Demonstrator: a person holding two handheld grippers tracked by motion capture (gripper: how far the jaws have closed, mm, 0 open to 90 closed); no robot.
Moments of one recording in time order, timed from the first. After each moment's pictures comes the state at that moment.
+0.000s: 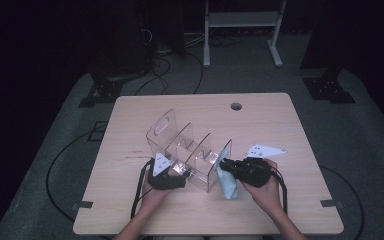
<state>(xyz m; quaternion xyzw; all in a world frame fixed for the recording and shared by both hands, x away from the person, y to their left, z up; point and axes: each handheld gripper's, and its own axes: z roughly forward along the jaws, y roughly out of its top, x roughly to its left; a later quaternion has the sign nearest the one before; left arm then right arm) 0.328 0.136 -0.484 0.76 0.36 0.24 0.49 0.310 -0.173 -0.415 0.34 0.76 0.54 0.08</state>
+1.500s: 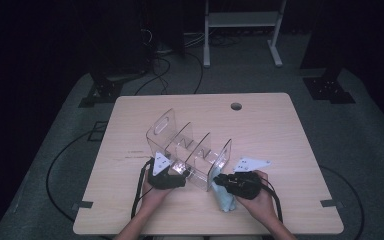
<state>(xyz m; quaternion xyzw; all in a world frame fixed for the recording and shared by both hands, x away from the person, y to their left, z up) 0.329 0.137 -0.484 0.75 0.37 0.24 0.49 0.294 -0.150 -0.448 0.33 0.81 0.48 0.08</state>
